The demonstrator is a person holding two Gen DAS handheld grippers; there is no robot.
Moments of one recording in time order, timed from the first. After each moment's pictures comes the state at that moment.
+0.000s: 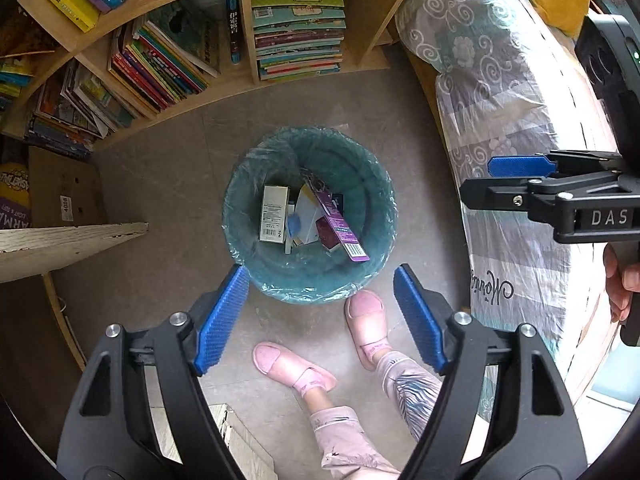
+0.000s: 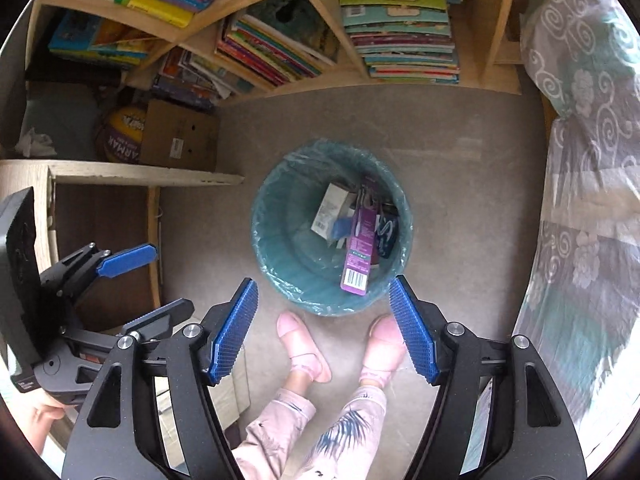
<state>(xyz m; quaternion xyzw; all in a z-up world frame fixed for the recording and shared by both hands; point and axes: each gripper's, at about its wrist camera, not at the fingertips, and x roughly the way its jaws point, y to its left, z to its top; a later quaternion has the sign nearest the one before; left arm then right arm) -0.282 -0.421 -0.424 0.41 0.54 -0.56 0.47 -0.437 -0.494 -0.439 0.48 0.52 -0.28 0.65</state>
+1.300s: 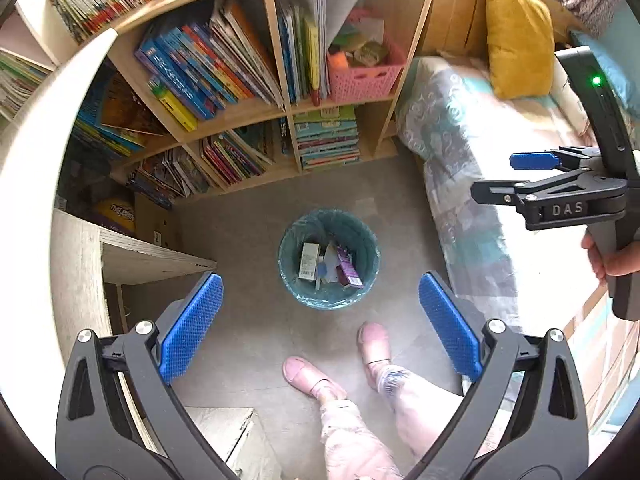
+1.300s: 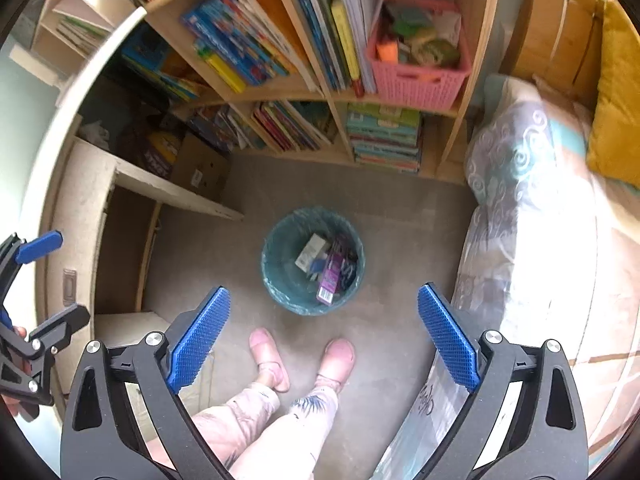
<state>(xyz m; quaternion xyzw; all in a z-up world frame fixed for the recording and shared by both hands) -0.301 -0.349 -0.168 0.36 0.43 -0.57 0.60 -0.471 -0.456 -0.205 0.34 0.49 -0.34 0.73</state>
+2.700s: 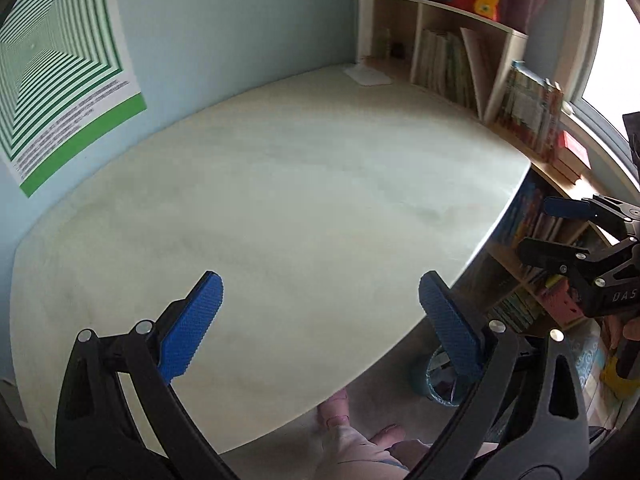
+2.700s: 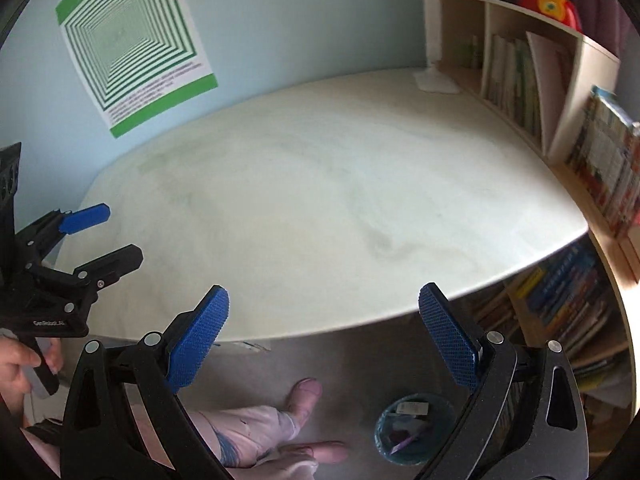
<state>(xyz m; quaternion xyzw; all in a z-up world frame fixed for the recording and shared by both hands) -0.126 -0.022 -0.056 0.03 0.44 -0.16 0.88 -0.124 -0.202 -0.019 0.00 0.47 0.12 0.88</state>
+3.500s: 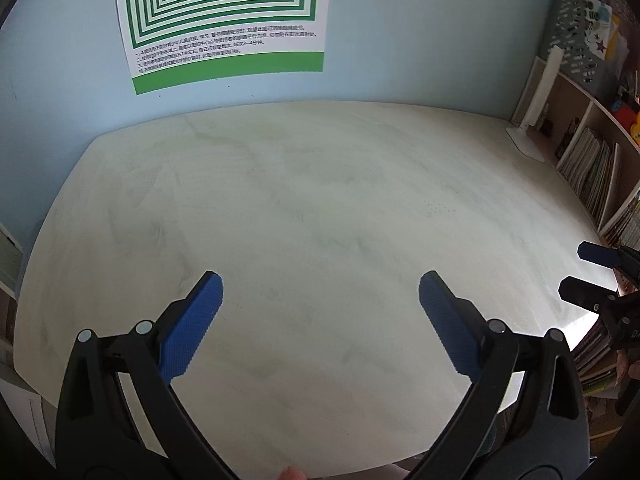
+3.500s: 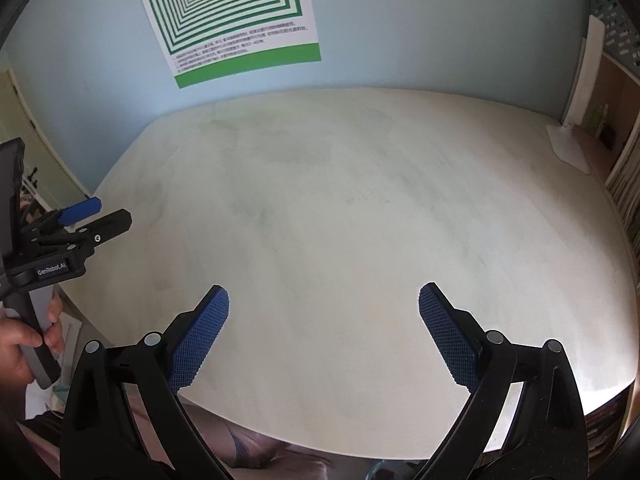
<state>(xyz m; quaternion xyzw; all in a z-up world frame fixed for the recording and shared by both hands) -0.086 0.145 -0.085 -0.10 0.44 0.05 0.89 -0.009 -0.068 -0.030 -0.07 0.48 0.25 0.84</state>
